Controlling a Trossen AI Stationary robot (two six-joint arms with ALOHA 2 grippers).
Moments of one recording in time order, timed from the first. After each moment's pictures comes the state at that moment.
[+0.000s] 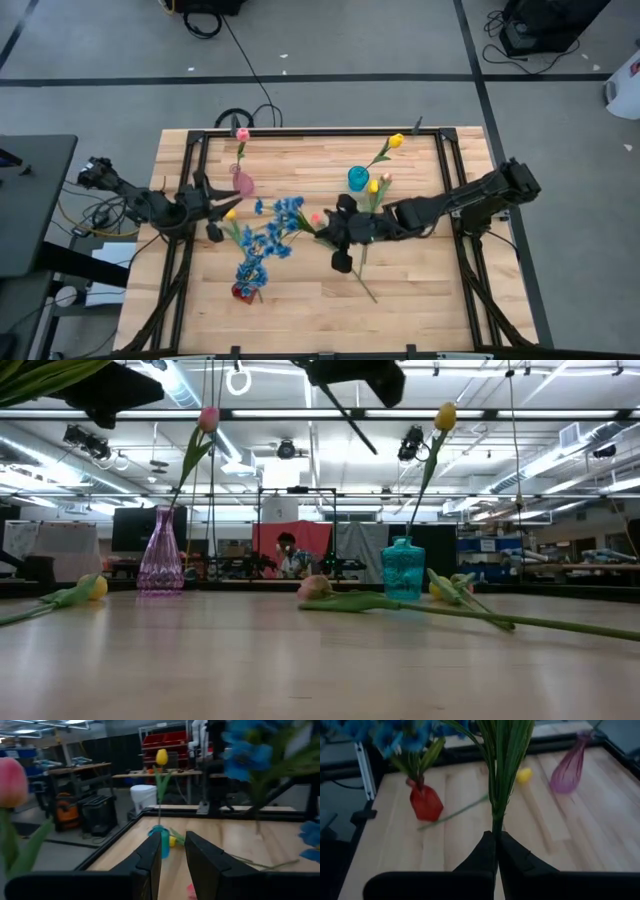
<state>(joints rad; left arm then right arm) -0.54 0.29 0.30 0.04 -0.87 0.10 0.25 1.61 1.27 -0.22 0.27 0.28</state>
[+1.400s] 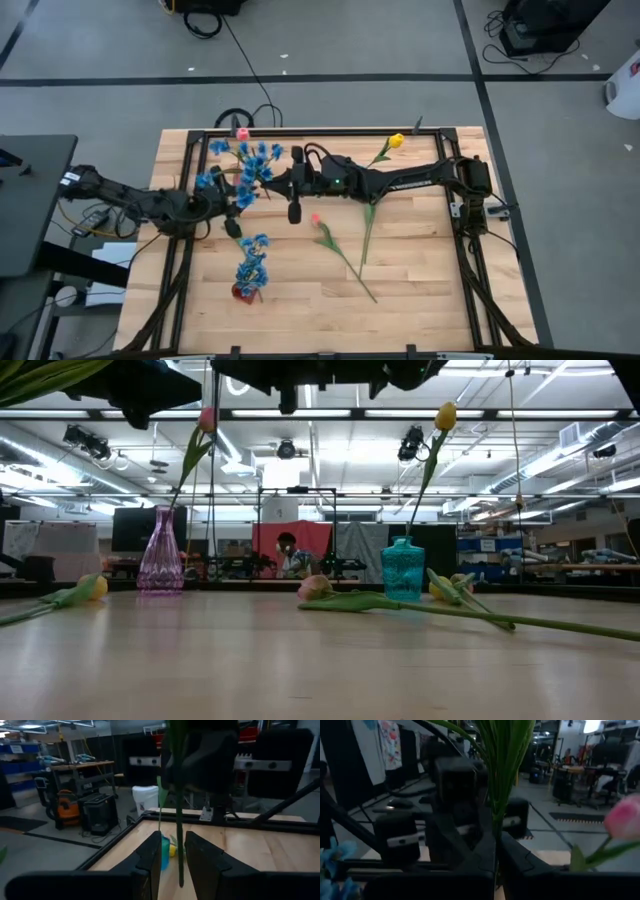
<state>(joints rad) -0.28 0.57 0.34 0.29 -0.64 0.06 -0.06 1.93 1.48 0.48 -0.05 -0.04</state>
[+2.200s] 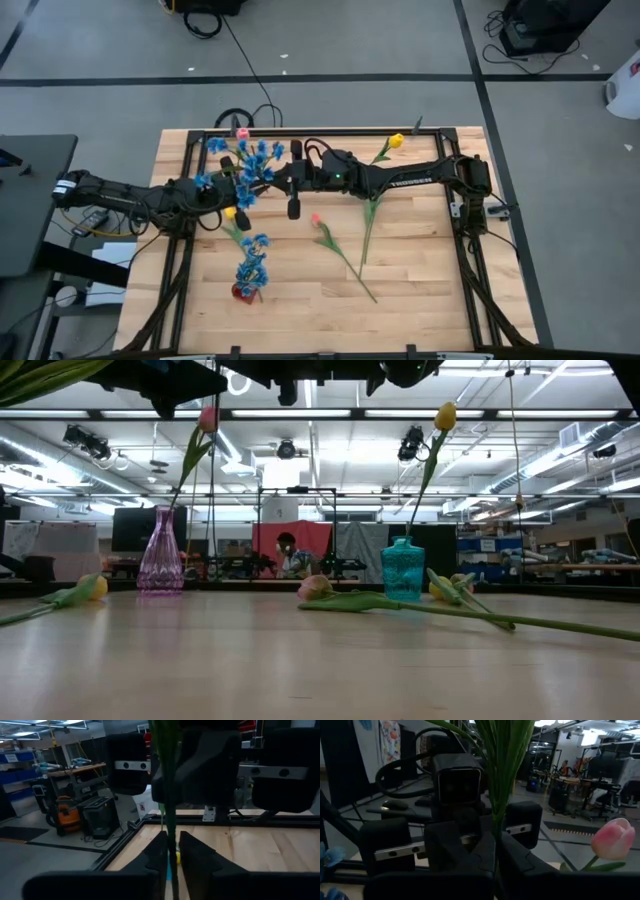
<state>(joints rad) -0.13 0.71 0.46 0.29 -0.46 0.12 -0.08 1.93 1.51 0.48 -0.05 -0.11</state>
